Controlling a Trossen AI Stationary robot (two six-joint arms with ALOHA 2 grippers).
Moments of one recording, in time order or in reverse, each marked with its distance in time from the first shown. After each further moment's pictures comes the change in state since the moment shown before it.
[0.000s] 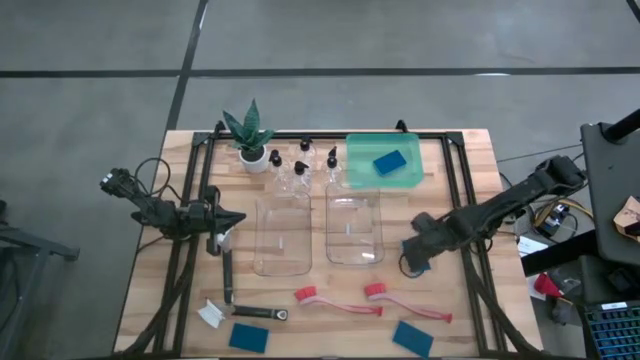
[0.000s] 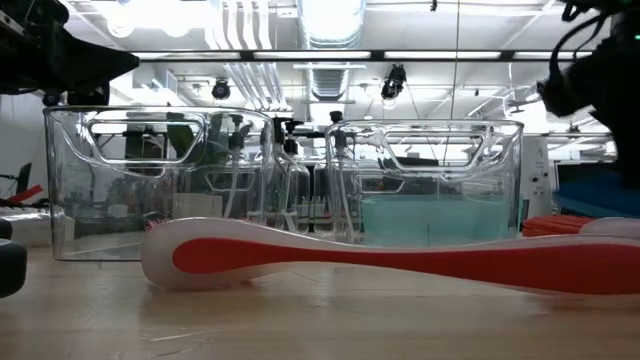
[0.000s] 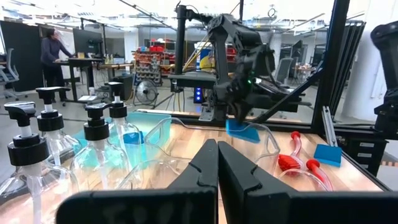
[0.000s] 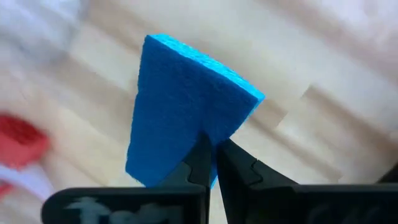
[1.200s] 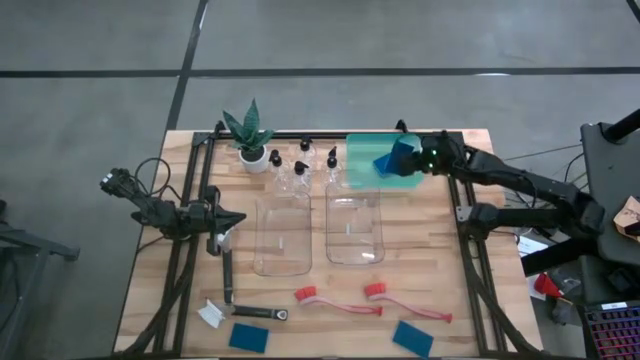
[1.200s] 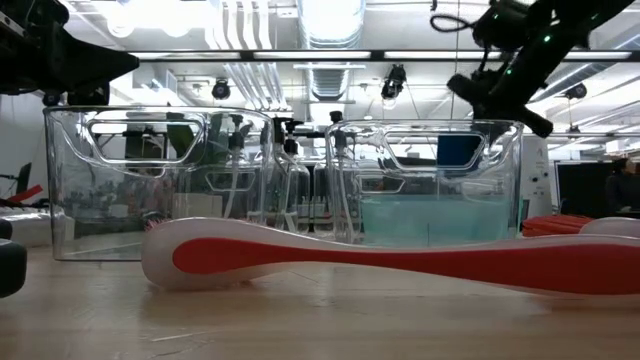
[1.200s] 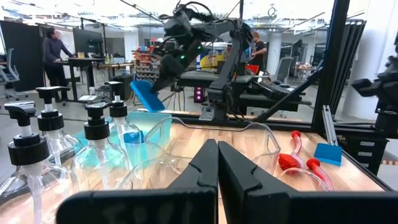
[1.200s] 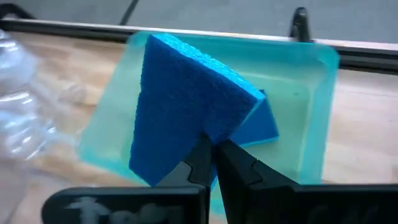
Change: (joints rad) left arm 0.000 0.000 0.000 -0.004 0.000 0.000; right arm -1.013 -0.167 0.002 0.461 0.141 -0.768
